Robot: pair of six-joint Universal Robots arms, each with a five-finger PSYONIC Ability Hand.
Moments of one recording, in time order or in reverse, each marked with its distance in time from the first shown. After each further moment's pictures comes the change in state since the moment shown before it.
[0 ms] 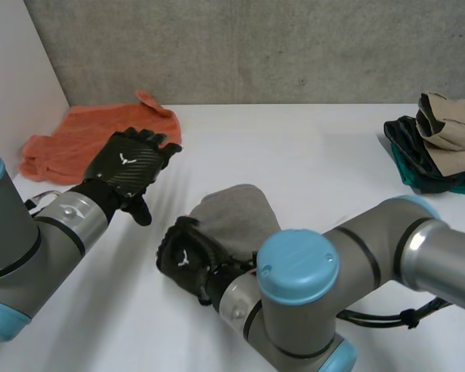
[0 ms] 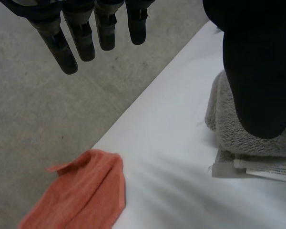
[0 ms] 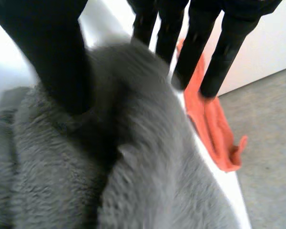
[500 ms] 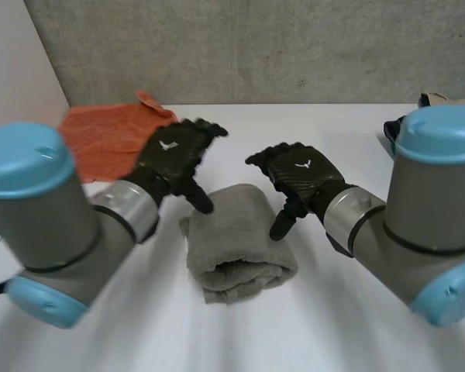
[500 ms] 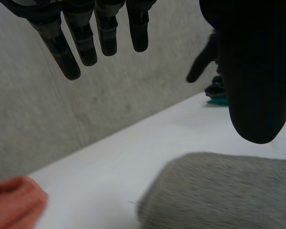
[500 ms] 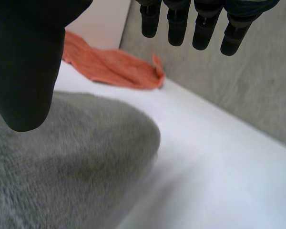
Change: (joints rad) left arm -0.230 -0.159 0.216 -0.009 -0.152 -0.458; right arm -0.342 -0.277 -0.016 0.333 0.043 0.733; left_hand 0.086 0.061 0.053 0.071 0.004; right_hand -0.301 -0.427 -0.461 -0.466 -0.425
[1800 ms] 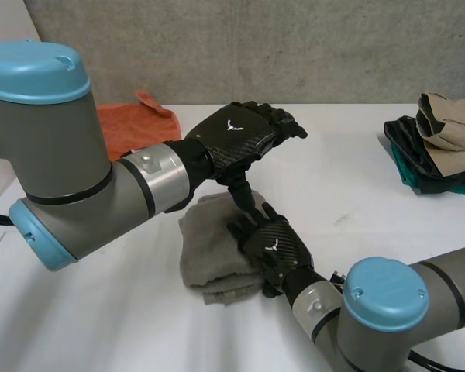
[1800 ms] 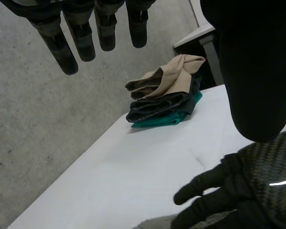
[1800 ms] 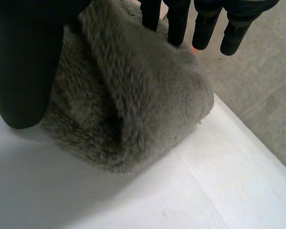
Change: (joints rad) left arm -0.004 -0.099 0.370 -0.315 0.426 0.256; right arm 0.123 0.147 0.439 -0.673 0.071 -0.318; left_hand -0.050 -0.056 -0.051 -0.065 -0.004; right_hand -0.036 -0.005 0.000 0.000 -0.002
